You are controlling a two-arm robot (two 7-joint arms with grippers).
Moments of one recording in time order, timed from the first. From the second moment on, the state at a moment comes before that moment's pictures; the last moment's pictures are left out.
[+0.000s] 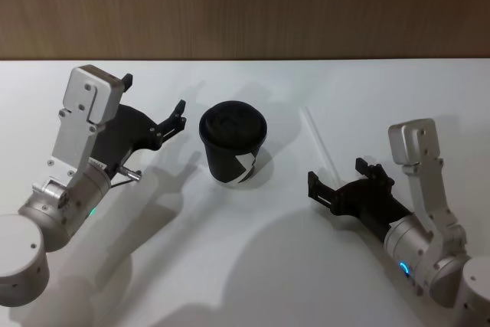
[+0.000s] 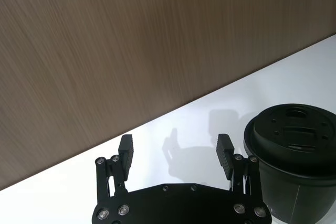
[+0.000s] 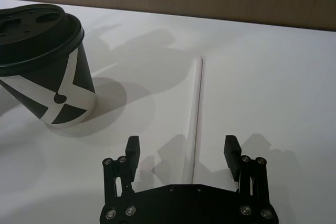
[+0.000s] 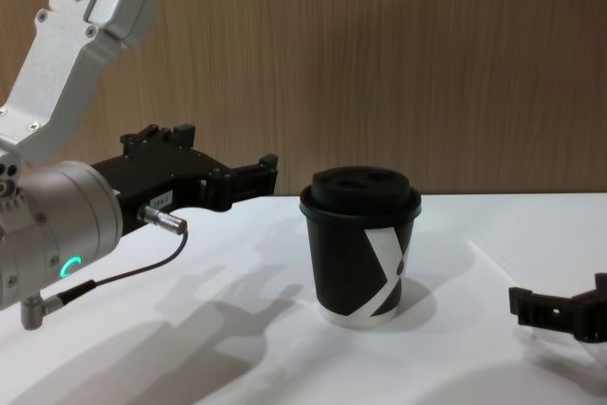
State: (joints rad) left arm -0.24 0.38 0.45 -1.63 -0.20 0.01 -0.01; right arm -0.05 0.32 -0.23 -1.78 0.26 0.33 0.07
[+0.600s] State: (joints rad) left arm -0.24 0.38 0.45 -1.63 -0.20 0.01 -0.01; right arm -0.03 0.31 -0.21 -1.74 0.26 0.34 0.09
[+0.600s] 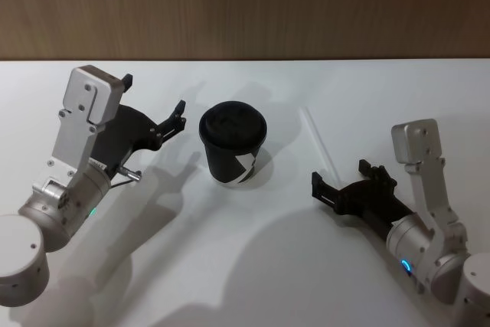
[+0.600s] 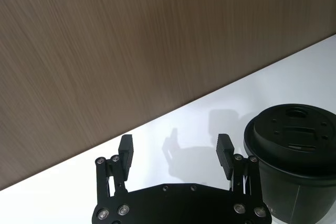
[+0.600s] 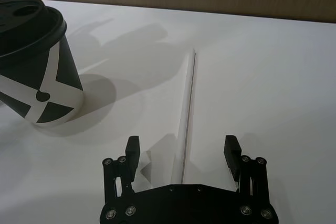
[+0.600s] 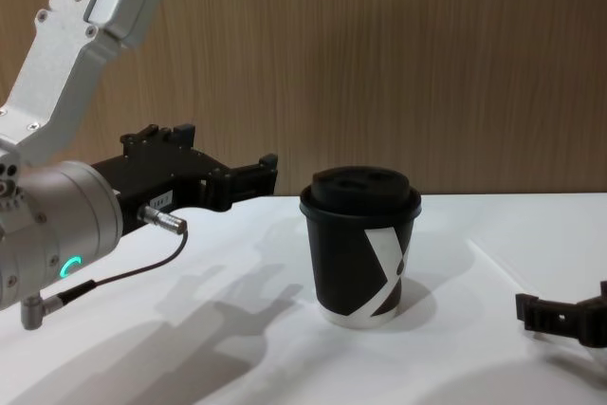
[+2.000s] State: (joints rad) left arm -0.24 0.38 0.45 -1.63 -0.20 0.01 -0.01; right arm 0.00 0.30 -0.21 -1.68 0.23 0.34 0.14
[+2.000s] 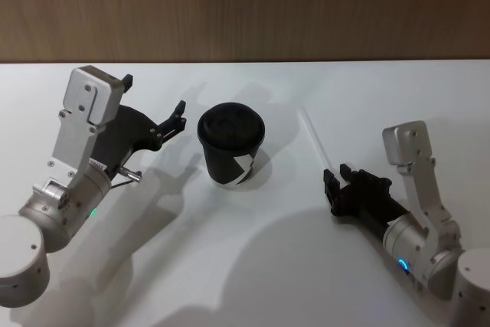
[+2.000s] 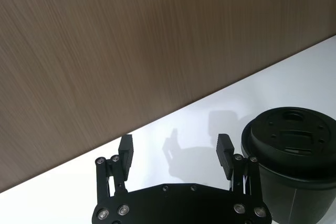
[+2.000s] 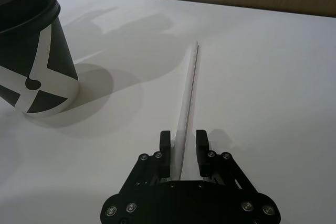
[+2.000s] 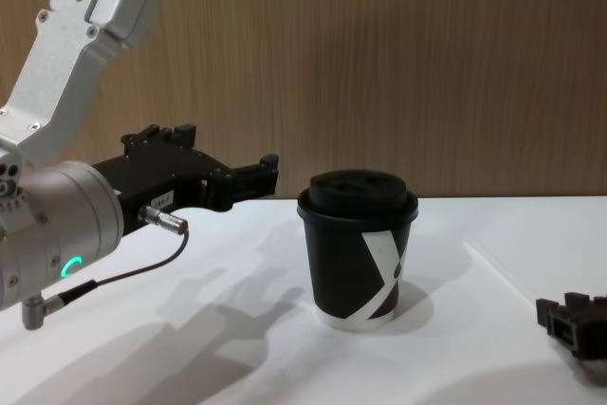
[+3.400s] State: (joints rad) left arm -0.24 0.38 0.45 -1.63 -0.20 0.01 -0.01; right arm -0.02 0.27 -0.20 -1.68 0.14 0.24 0.12
